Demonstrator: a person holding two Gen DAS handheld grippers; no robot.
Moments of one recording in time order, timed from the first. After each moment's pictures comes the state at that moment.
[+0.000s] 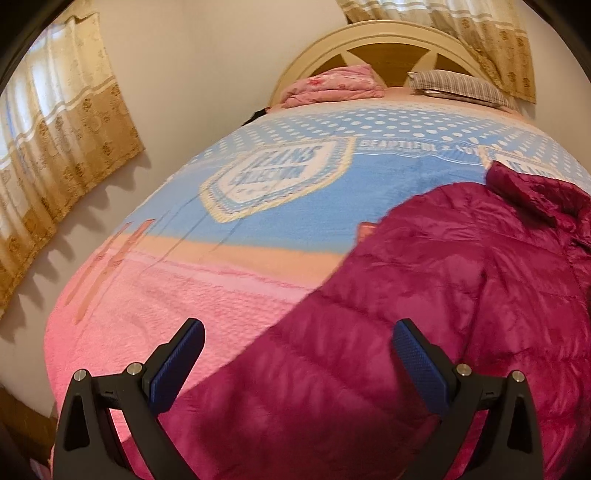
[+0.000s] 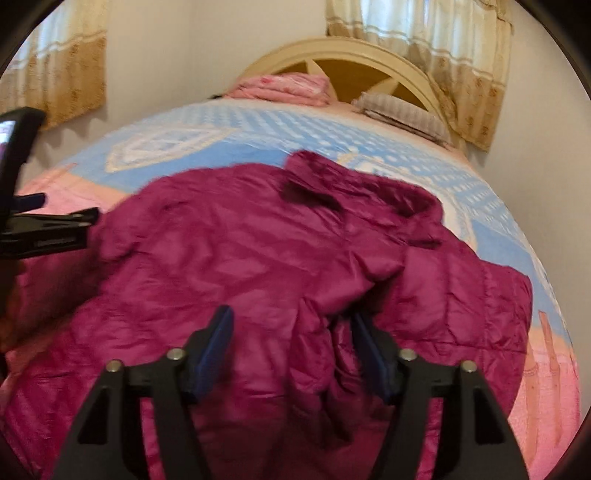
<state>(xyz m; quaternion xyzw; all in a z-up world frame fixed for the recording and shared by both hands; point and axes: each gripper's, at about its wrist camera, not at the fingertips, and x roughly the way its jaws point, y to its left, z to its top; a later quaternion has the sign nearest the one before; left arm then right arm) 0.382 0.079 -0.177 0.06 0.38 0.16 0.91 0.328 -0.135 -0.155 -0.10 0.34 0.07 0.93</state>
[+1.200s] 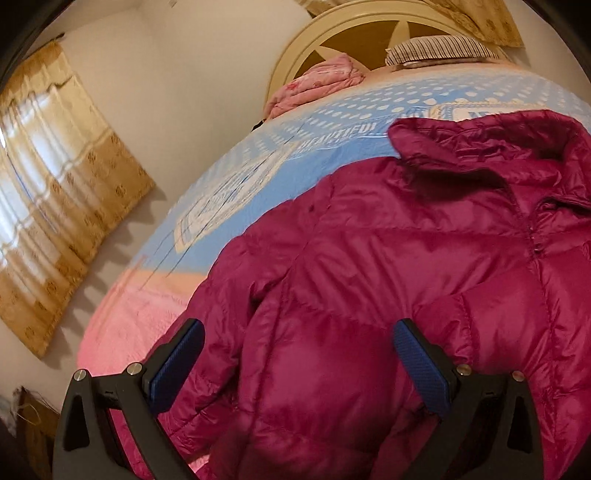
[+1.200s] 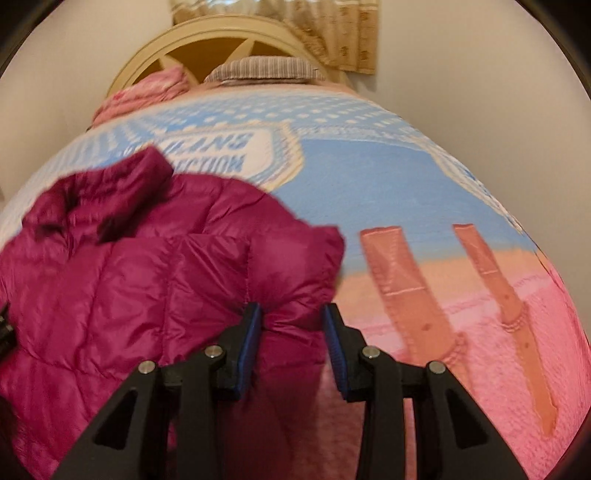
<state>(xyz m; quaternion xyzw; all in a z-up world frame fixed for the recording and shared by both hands) 0.427 -0.094 -0.219 0.16 0.38 0.21 0.89 0.402 -0.351 -0.206 0.03 0.39 -0.12 0.91</state>
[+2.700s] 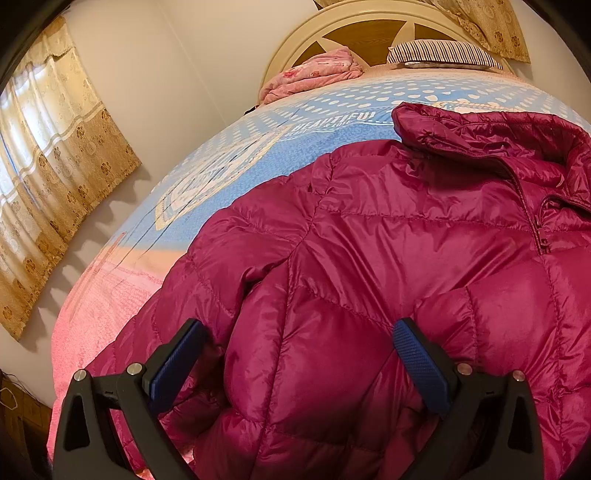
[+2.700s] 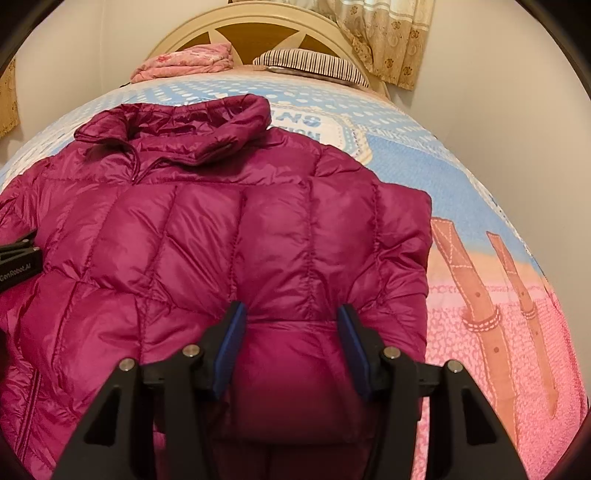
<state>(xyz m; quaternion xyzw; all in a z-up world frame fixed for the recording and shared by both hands) 0.431 -0.085 -0.235 0.12 0.40 0.18 0.89 0.375 -0.274 -0.221 -0.04 0.40 -0.10 0.91</state>
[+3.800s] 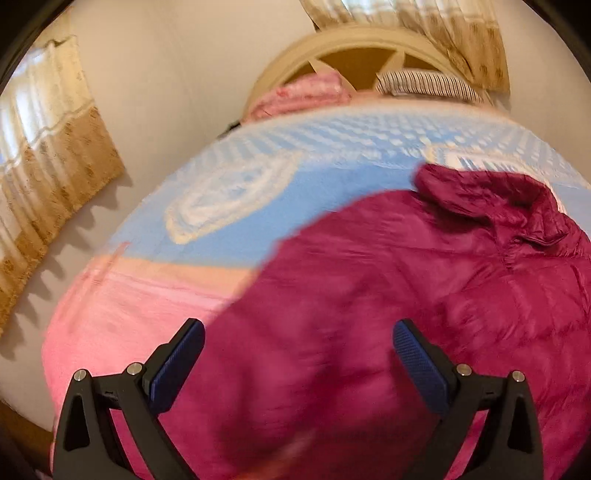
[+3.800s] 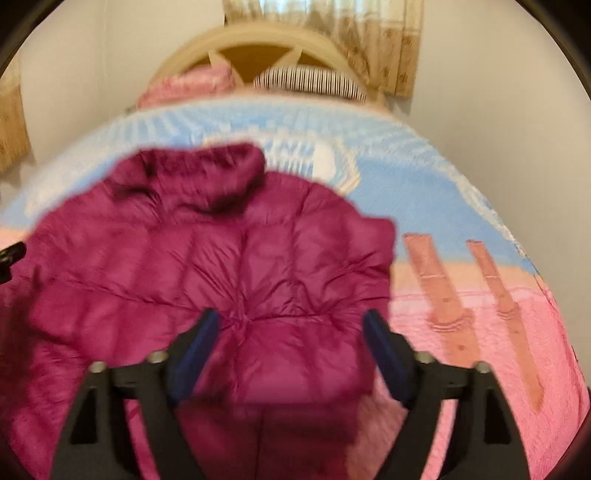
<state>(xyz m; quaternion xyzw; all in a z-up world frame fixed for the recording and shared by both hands) 0.366 0.003 -0.151 0.09 0.37 0.12 0.92 0.330 -0.289 -0.162 0.00 0.36 -0.07 0.93</state>
